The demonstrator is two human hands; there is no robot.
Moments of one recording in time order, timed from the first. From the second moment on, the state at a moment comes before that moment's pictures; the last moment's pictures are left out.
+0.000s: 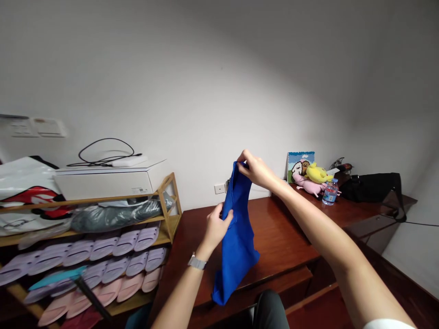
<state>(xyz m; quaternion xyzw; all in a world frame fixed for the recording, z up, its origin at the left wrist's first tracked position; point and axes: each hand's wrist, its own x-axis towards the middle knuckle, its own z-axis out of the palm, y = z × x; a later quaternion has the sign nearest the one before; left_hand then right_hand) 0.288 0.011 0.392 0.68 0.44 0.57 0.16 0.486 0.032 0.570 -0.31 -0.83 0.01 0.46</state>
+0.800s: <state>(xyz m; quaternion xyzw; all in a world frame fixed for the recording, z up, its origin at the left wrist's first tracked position) 0.187 0.027 0.546 0.75 0.44 0.49 0.04 0.544 0.077 0.567 -0.34 -0.80 -0.10 0.48</state>
